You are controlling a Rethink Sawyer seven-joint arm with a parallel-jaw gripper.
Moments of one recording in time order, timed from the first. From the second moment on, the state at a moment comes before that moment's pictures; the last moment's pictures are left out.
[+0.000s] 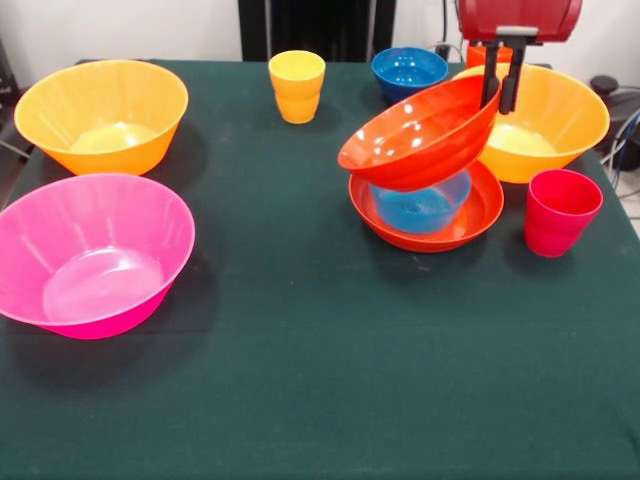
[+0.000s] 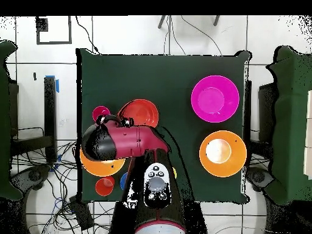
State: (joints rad) arm -0.04 -0.76 0.05 1.79 -0.09 0.26 1.98
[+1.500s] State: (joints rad) arm 0.00 -0.73 -0.01 1.79 -0.04 0.25 1.98
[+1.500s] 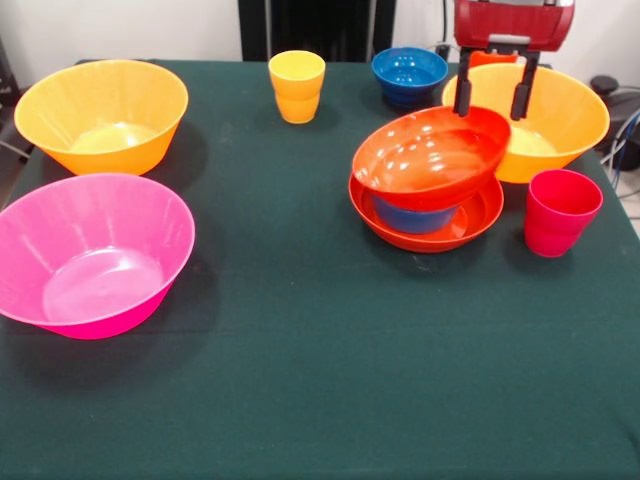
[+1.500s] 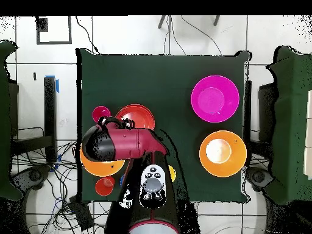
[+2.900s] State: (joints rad) arm 0.01 -0.71 -0.01 1.79 0.01 0.16 1.98
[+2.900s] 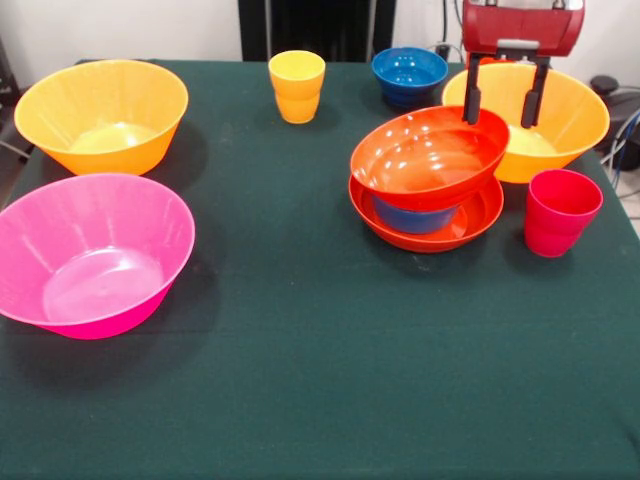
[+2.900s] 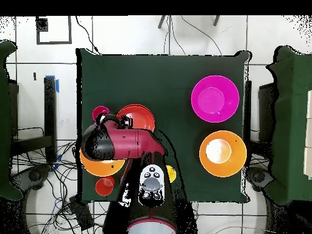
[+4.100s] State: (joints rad) arm 0.02 -0.65 -0.03 1.81 0.02 0.10 1.98
